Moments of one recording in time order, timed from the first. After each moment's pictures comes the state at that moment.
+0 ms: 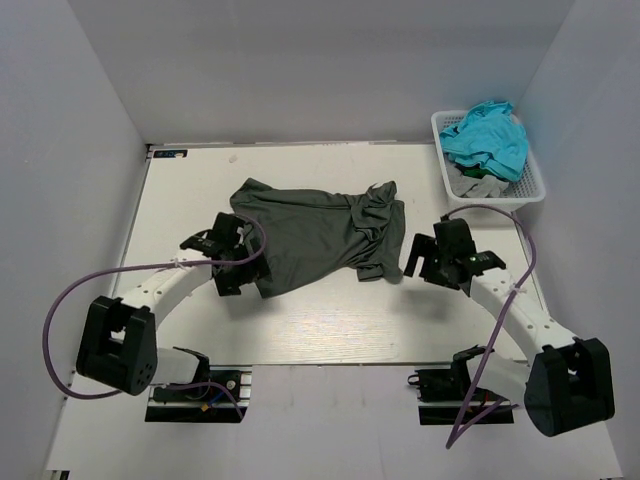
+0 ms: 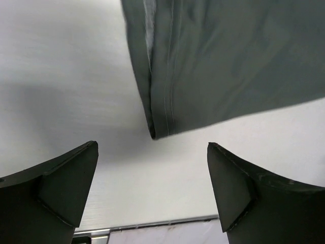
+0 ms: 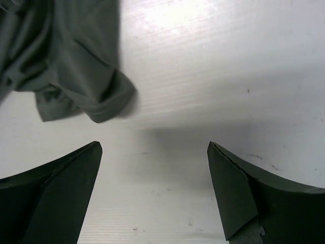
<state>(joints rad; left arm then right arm) -0.32 1.32 0.81 -0.63 0.06 -0.65 0.31 1.11 0.71 -0.56 0.06 0.49</state>
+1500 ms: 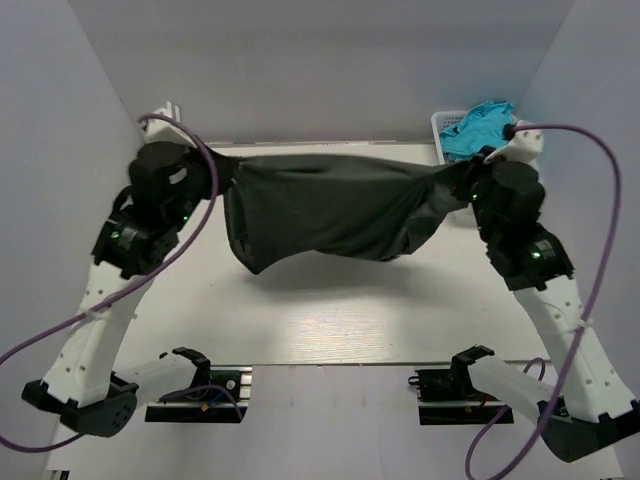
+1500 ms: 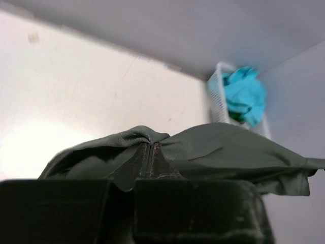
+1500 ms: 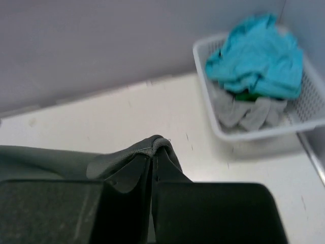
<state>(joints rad) -0.45 1.12 1.52 -0.68 -0.22 -0.64 0.41 0.98 1.23 -0.45 0.42 0.30</state>
